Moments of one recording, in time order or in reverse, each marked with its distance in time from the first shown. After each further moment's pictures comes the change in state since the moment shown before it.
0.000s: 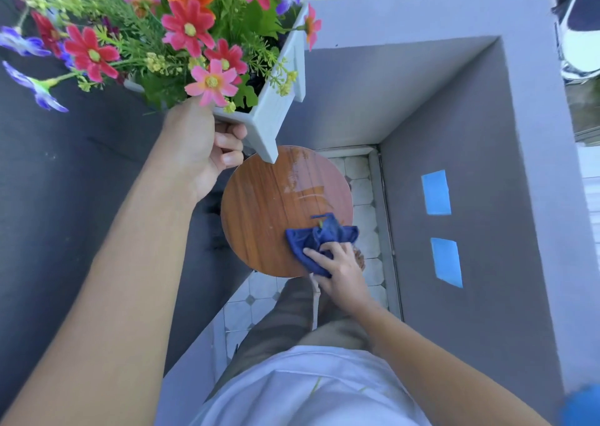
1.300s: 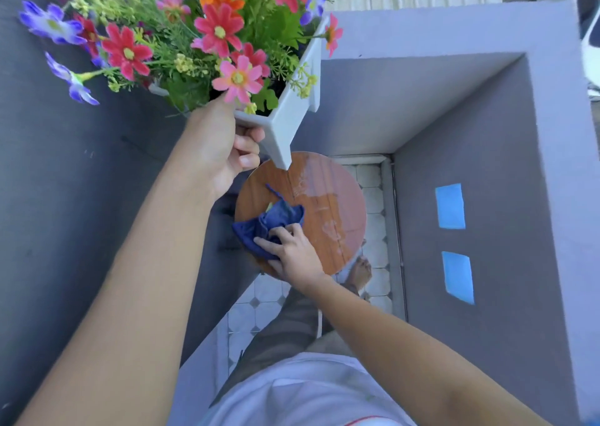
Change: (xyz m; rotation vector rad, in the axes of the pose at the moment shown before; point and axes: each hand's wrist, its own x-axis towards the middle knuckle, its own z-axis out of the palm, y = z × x) left_hand 0.008 0.005 -0.010 -0.022 0.046 -0.056; right_hand 0.091 -0.078 0.056 -0.057 -0.042 -0.294
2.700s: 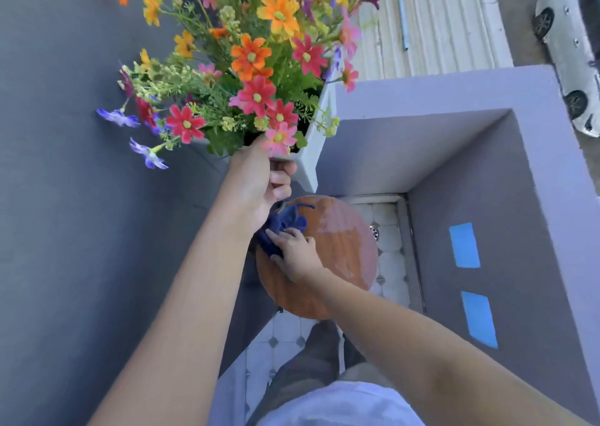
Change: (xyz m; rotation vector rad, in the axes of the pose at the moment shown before) left_hand -0.018 0.020 0.026 -0.082 0.012 0.060; right_hand 0.085 -0.024 -0.055 0.079 -0.194 0.243
